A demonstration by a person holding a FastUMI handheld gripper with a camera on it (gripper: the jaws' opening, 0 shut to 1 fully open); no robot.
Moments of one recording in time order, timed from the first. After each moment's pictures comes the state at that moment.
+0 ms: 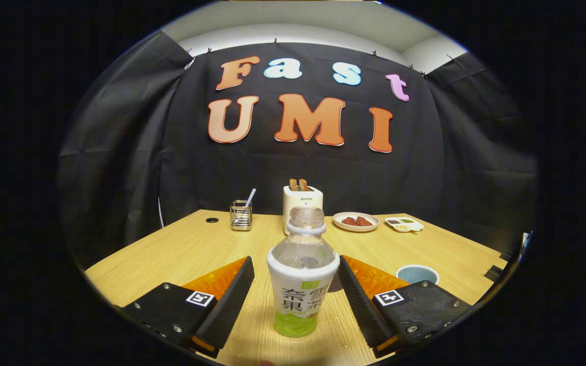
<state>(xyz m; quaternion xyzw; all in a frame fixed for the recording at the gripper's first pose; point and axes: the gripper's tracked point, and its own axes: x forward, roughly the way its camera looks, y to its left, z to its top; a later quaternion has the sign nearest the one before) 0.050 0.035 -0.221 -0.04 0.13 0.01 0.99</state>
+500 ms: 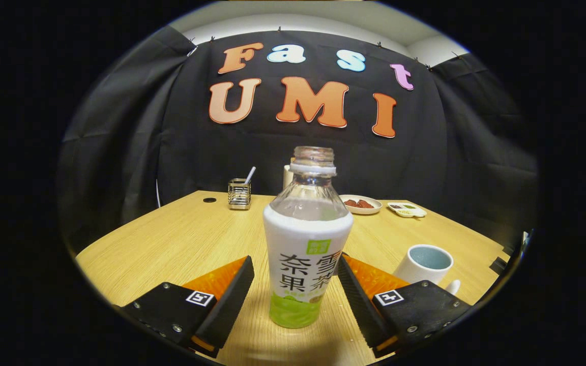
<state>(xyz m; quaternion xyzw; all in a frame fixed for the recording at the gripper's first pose) 0.048 0.038 -0.262 -0.04 0.17 0.01 0.98</state>
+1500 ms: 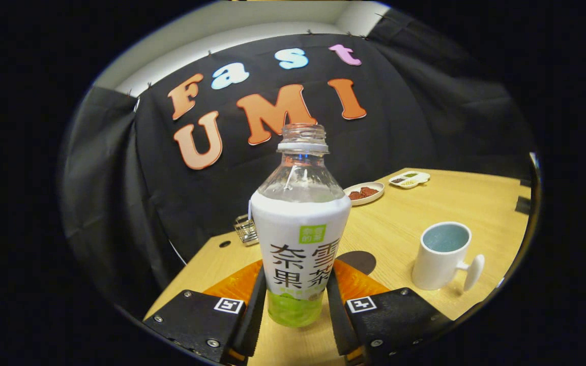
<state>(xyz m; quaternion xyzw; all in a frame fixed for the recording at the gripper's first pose) 0.068 0.043 -0.210 0.21 0.15 -0.02 0.97</state>
